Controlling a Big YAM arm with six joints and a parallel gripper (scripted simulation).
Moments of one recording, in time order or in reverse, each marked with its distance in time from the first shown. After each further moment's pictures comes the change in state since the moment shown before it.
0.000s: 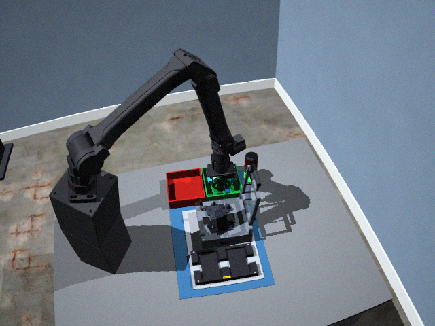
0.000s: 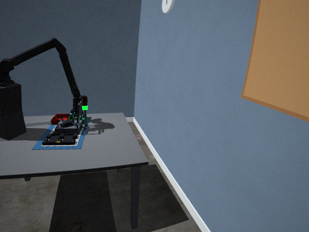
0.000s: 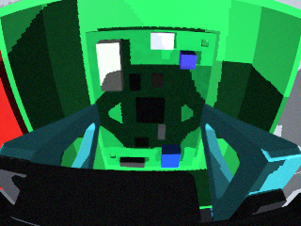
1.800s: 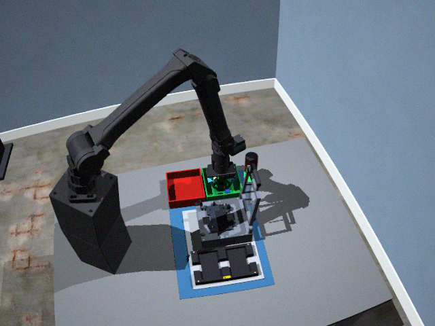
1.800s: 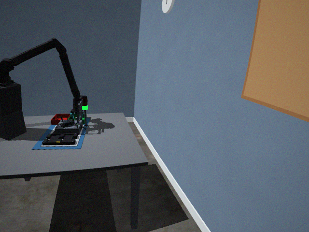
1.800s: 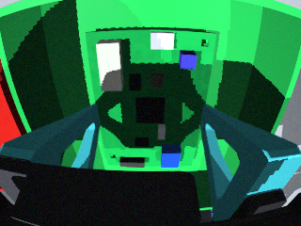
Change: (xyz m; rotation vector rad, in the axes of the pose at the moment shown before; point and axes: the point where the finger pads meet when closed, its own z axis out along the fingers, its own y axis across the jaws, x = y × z) arm 0.000 0.000 0.002 0.000 0.000 0.000
